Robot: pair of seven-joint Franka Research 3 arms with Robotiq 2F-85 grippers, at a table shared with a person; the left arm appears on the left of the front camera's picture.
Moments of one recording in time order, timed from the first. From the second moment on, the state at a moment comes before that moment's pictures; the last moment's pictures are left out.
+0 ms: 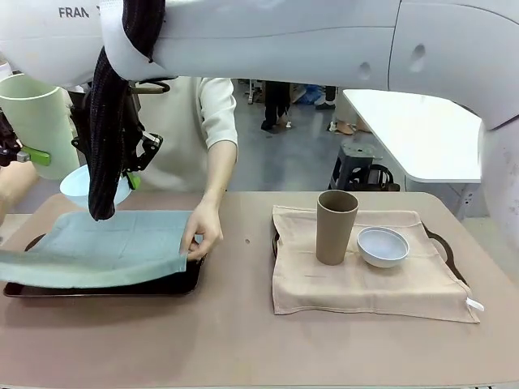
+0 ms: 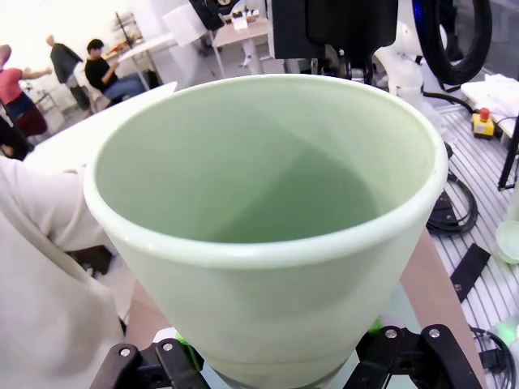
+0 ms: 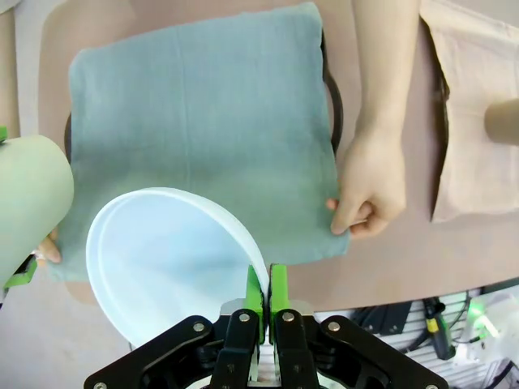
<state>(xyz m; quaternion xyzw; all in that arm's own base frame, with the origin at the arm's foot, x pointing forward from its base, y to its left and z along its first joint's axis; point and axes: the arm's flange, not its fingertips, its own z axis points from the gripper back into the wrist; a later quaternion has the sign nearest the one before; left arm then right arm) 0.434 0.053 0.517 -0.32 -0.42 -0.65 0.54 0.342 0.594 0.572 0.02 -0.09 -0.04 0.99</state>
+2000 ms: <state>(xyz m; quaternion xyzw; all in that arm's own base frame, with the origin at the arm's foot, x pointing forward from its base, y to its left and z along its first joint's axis) 0.434 0.053 0.517 -0.32 -0.42 -0.65 0.54 0.342 0.594 0.572 0.02 -0.09 -0.04 0.99</state>
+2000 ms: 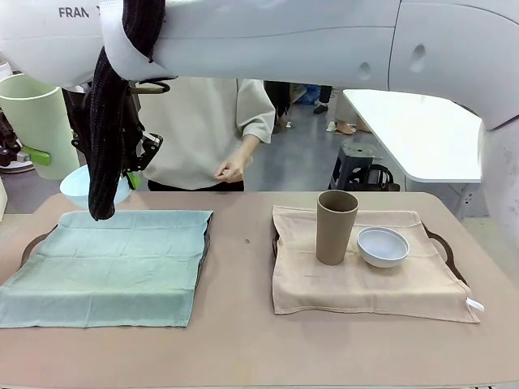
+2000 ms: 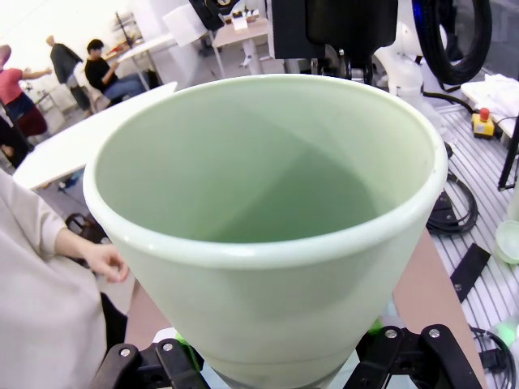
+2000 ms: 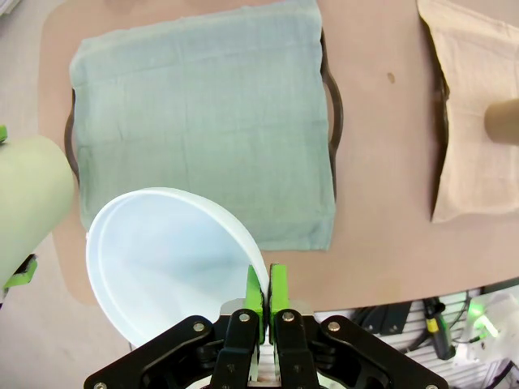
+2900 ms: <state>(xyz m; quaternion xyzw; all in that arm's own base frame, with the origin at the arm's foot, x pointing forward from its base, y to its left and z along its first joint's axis) 0.474 0.074 0.405 -0.41 -0.43 -0.61 0.52 0.414 0.569 0.458 0.05 -0.11 -0.07 0.99</state>
